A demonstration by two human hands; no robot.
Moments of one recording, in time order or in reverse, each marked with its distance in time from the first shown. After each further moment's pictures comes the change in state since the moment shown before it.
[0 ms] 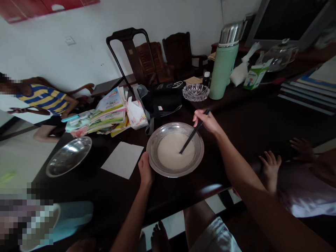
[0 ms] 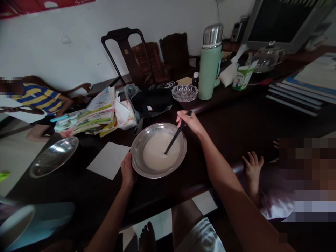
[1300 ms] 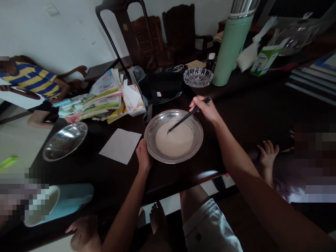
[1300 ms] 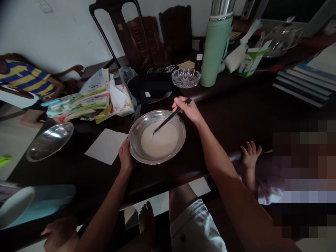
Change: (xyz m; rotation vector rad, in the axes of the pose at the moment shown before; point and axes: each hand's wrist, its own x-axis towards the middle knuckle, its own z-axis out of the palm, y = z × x) left_hand -0.002 0.003 0.006 -0.021 -0.012 0.071; right_hand 0.001 0.001 0.003 -0.086 0.025 -0.061
